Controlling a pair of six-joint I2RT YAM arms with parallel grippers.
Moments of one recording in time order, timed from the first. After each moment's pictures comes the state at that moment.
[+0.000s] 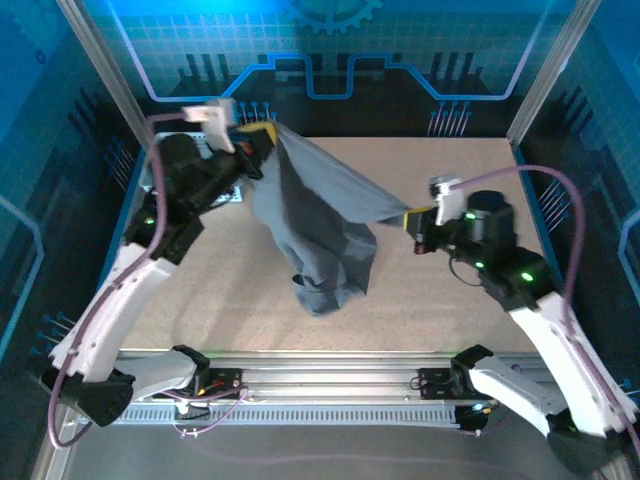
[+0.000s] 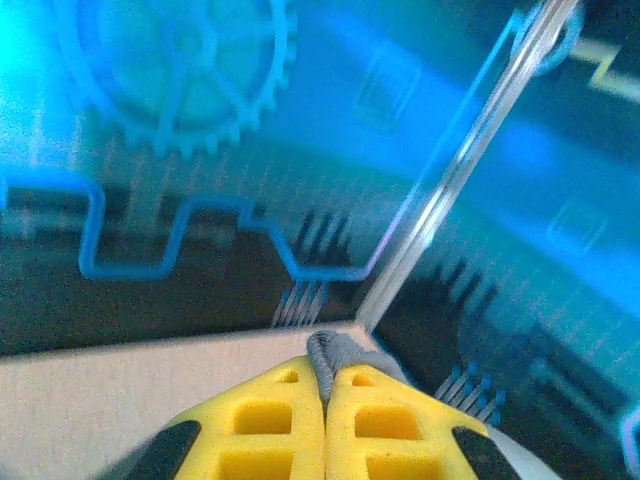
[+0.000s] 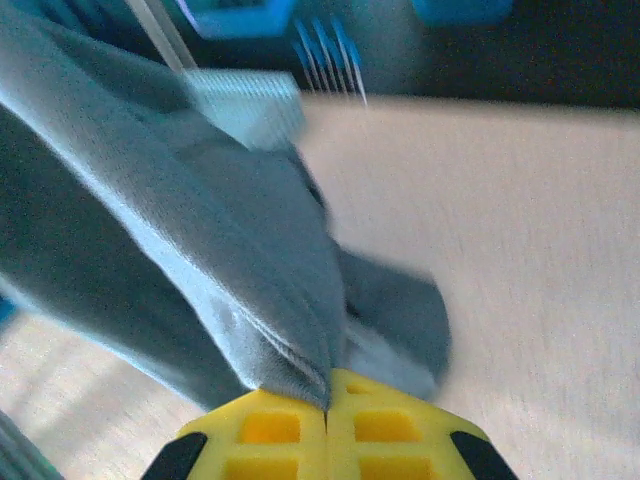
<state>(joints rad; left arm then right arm) -0.43 1.20 1.36 -0.23 0.13 -0.44 0.43 0.90 1.09 -0.71 -0.13 0.25</state>
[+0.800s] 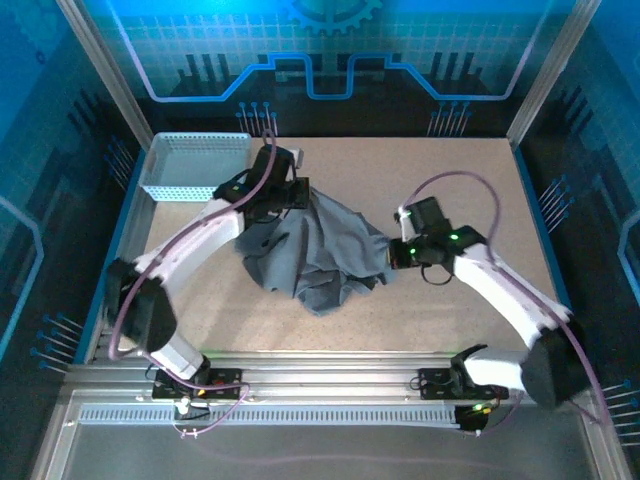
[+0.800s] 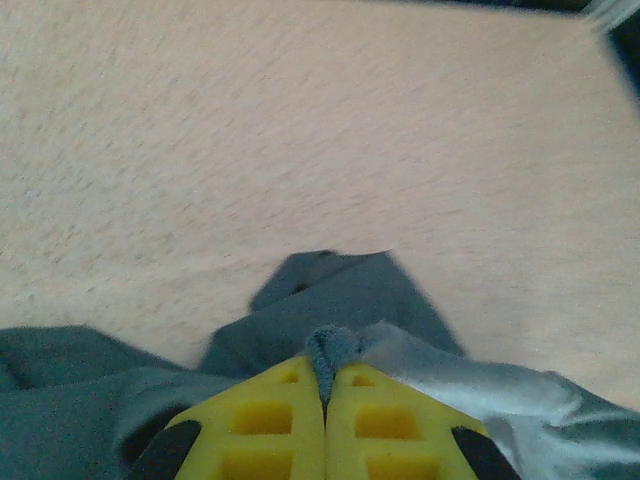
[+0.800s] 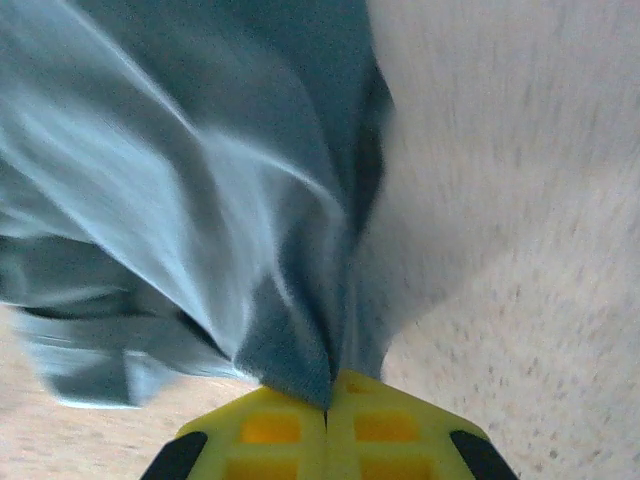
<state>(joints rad) -0.47 1.64 1.41 -0.53 0.00 -0.43 0.41 1.29 0.92 -0.73 -0.12 0.31</state>
